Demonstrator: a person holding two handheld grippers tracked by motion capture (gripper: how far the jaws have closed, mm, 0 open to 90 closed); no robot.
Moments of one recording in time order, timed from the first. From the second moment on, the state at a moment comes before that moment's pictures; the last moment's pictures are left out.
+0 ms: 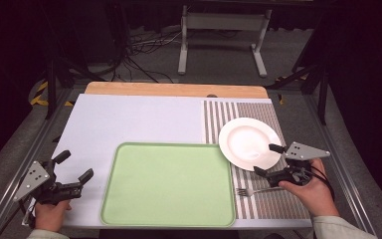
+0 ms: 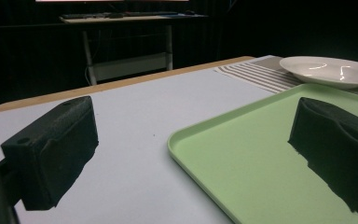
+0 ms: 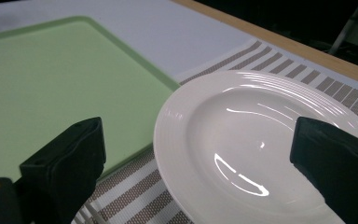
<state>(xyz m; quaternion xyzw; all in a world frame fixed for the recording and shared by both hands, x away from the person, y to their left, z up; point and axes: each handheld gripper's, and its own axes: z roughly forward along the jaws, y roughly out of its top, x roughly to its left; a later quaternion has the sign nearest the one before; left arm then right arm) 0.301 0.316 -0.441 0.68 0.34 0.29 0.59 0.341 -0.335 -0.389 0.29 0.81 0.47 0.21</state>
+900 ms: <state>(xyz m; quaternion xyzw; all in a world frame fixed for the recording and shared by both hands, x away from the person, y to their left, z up) 0.301 0.317 -0.439 0.68 0.34 0.29 0.59 0.353 -0.315 -0.376 0.21 0.92 0.27 0.15</state>
